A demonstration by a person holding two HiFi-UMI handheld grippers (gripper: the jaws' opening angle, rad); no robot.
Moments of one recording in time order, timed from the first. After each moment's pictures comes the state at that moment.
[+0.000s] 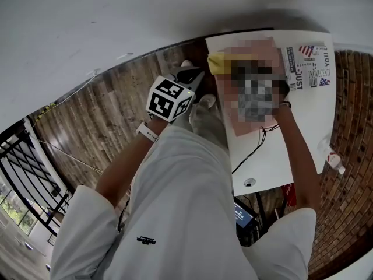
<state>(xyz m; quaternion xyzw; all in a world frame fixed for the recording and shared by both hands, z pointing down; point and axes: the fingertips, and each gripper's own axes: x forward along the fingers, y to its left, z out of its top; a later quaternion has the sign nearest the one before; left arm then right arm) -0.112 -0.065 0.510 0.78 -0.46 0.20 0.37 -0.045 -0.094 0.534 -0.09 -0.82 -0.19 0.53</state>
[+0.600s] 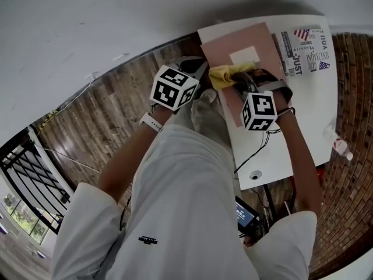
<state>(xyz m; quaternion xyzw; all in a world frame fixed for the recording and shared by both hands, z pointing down) -0.085 -0.078 0.521 0.80 -0.44 0.22 0.35 0.007 -0.036 0.541 -0.13 -0.80 -0.21 0.54</state>
